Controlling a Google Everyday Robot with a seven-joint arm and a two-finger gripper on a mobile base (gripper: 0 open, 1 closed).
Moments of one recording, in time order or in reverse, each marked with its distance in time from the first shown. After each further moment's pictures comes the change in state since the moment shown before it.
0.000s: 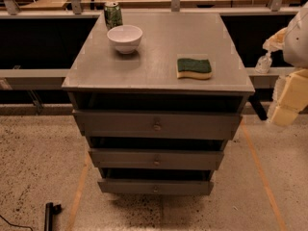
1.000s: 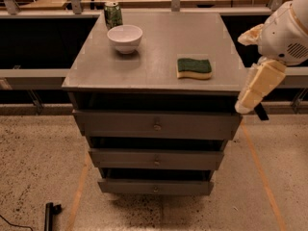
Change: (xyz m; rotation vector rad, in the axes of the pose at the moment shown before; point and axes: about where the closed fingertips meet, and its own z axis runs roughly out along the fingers) arm -0.038 -0.041 0.036 -0.011 -0.236 -0.012
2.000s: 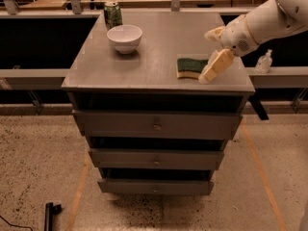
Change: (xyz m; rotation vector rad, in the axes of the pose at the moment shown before) arm -0.030 -0.128 0.115 -0.057 -0.346 0.025
